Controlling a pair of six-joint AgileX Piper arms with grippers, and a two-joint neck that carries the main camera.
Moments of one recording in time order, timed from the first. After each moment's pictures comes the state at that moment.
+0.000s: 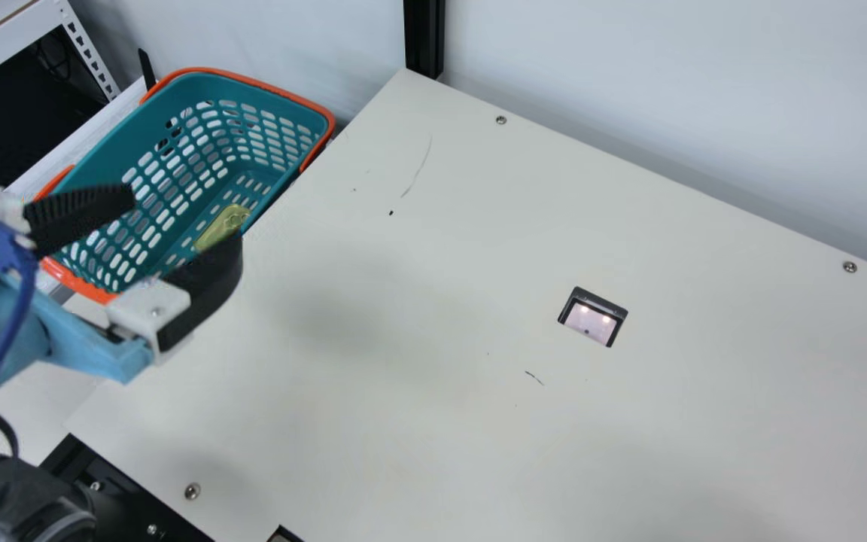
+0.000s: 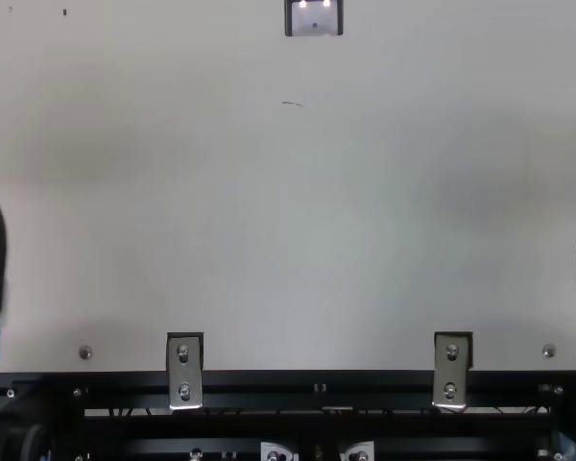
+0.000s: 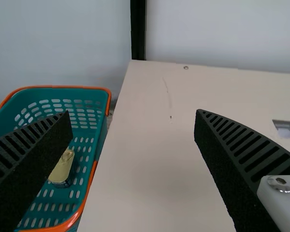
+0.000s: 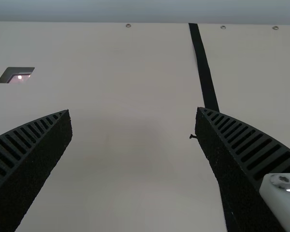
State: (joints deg) left arm 1.7 19.9 -26.0 2.5 35.4 -6.4; right arm -4.0 13.6 -20.2 5.1 38.2 -6.5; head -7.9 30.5
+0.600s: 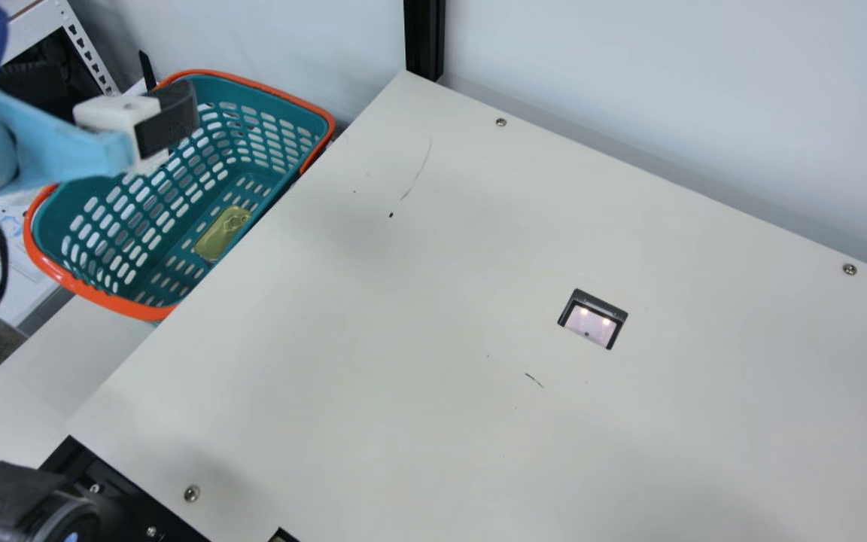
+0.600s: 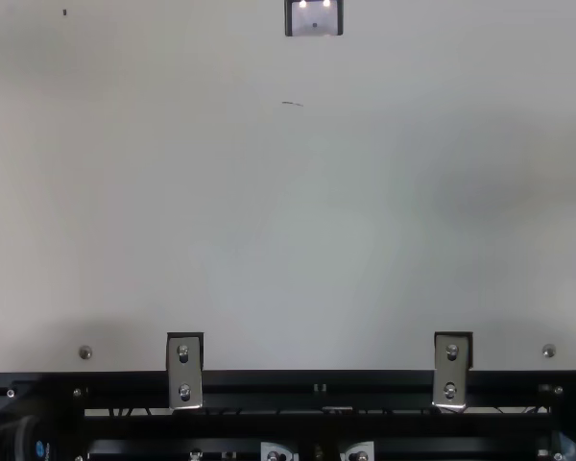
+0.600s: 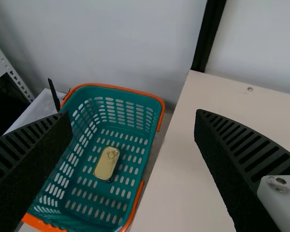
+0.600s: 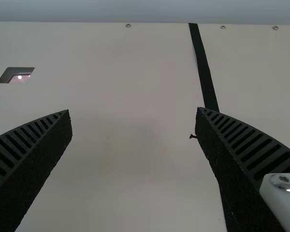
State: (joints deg) left arm 13.6 46.0 -45.8 7.5 37.9 -8.5; right arm -4.0 13.6 -20.2 5.1 38.2 -6.5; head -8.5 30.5
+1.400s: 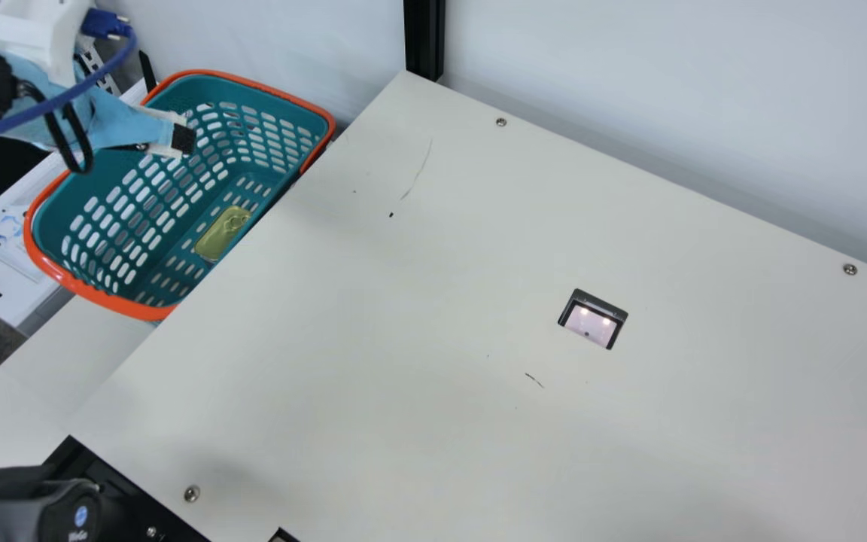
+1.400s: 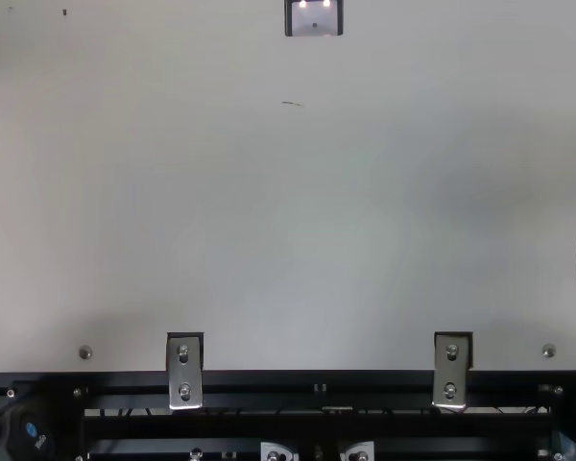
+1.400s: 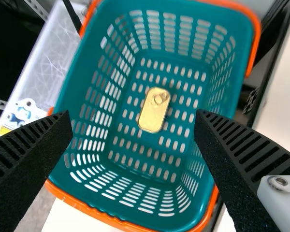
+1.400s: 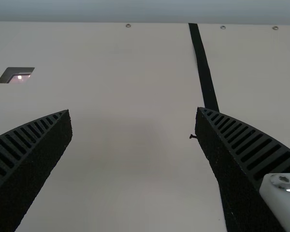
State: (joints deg) left arm 29.9 83.1 -53.6 3.2 33.0 10.0; right arm -4.0 13.6 -20.2 5.1 38.2 -6.5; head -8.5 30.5
